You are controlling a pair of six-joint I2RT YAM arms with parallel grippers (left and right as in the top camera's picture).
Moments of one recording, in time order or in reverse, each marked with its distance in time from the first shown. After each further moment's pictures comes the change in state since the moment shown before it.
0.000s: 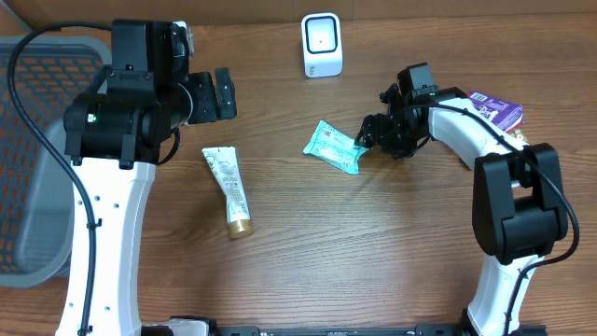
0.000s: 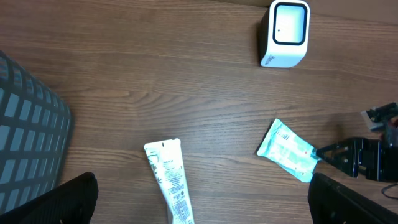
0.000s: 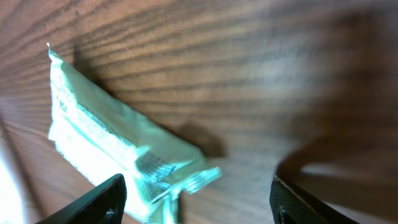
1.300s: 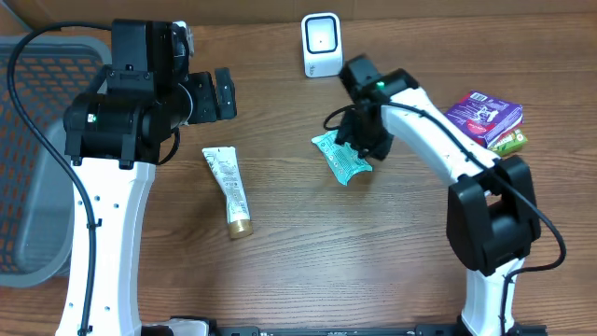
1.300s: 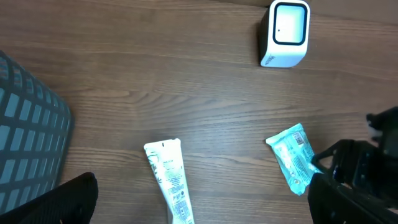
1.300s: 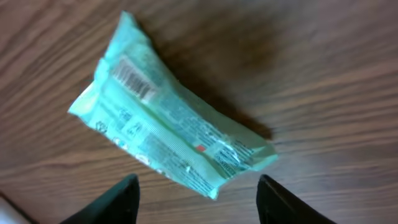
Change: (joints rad) left arm 0.000 0.000 0.000 0.000 0.000 0.000; right arm 0.224 0.000 0.237 -0.339 0.334 0.458
